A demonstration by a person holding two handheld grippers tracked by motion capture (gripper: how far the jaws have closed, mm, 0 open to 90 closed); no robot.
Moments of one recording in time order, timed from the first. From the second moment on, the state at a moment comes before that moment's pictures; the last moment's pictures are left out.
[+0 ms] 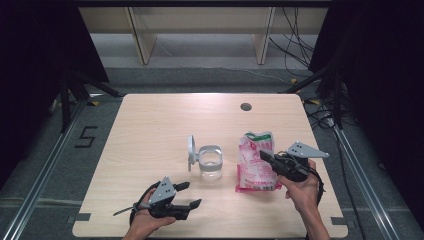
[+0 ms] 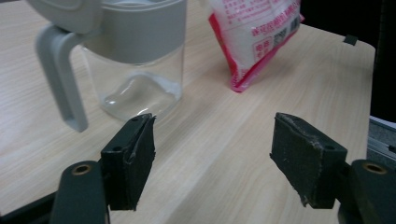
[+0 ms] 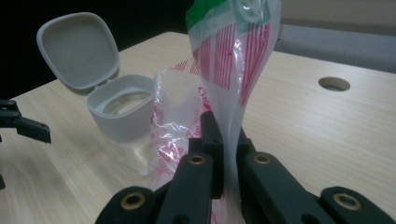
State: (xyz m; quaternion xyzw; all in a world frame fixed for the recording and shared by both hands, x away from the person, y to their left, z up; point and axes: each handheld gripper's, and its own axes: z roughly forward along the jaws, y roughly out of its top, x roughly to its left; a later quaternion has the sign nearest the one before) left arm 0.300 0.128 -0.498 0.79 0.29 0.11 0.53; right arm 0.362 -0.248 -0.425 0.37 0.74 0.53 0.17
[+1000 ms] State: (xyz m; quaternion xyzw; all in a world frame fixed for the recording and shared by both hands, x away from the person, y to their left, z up) left arm 0.327 0.019 -0.494 0.80 0.25 0.13 0.53; right arm 0.347 -0.226 -0.362 0.33 0.75 0.53 0.22
